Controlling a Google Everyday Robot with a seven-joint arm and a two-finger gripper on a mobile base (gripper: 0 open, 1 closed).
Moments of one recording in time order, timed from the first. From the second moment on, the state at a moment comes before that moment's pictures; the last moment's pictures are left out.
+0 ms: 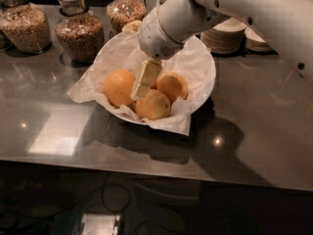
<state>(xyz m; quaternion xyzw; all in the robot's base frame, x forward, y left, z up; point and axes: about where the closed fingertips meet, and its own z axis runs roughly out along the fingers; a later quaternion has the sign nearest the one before) 0.574 0.068 0.927 -0.75 0.55 0.12 0.36</state>
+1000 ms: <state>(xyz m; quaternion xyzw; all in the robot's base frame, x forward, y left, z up) 0.564 0.085 0.874 -0.74 0.57 0.16 0.32</state>
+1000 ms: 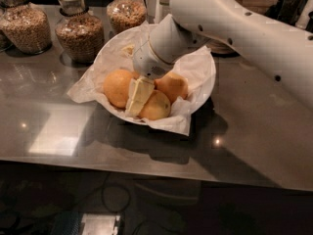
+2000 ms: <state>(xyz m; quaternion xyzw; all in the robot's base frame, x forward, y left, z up) 0.566 0.086 0.873 -0.74 0.57 0.17 0.32</state>
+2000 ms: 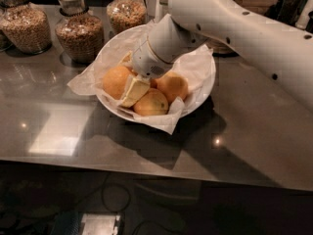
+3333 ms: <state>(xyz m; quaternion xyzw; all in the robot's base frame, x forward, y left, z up) 0.546 0.016 0.962 -0.72 0.53 0.17 0.42</state>
